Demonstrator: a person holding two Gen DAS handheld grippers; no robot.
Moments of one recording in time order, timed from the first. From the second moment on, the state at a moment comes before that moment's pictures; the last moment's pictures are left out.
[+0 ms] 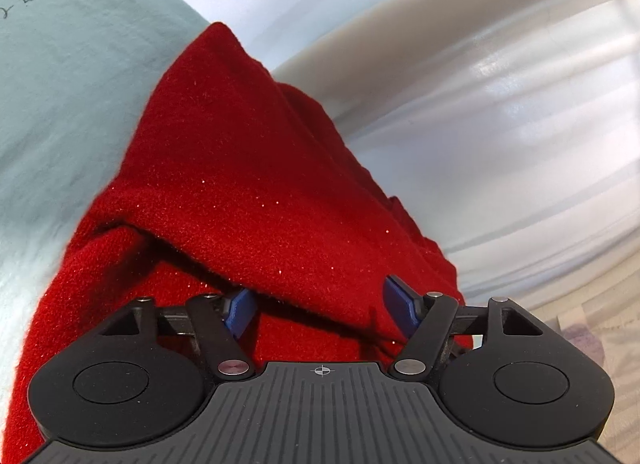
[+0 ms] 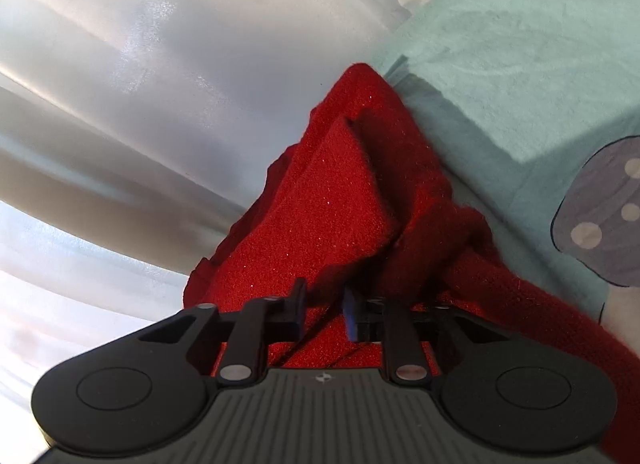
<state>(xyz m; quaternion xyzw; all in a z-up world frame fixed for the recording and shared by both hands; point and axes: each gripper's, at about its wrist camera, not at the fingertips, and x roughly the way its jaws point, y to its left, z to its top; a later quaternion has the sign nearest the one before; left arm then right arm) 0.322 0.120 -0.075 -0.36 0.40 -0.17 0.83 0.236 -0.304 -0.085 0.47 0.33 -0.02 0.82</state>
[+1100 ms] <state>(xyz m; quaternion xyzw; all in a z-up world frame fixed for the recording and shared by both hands) 0.333 0.086 -0.054 -0.11 0.38 -0.08 0.91 0.253 -0.236 -0.057 0.05 0.34 -0.04 0.94</state>
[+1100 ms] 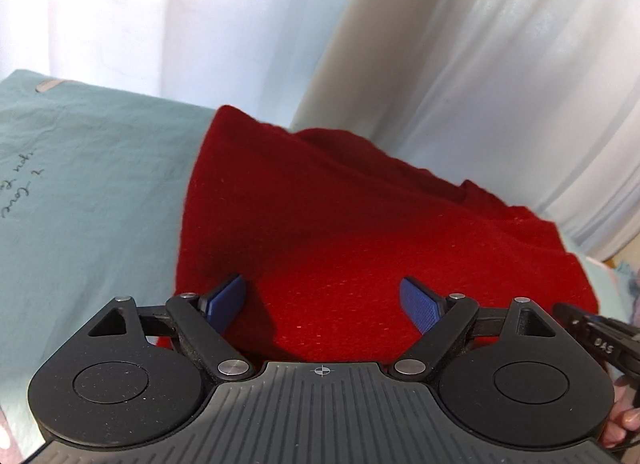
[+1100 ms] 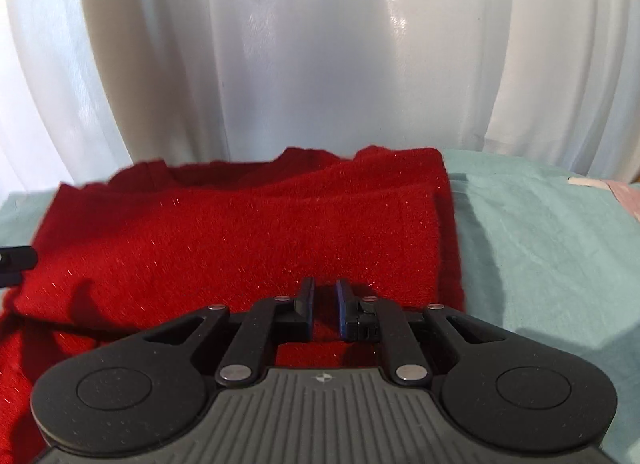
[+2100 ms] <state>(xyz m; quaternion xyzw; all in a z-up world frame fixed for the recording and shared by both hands) 0.091 0.187 -0.052 -0.15 0.52 -0.05 0.84 -0.042 -0.300 -0.039 0.21 0.47 -0.03 0.86</state>
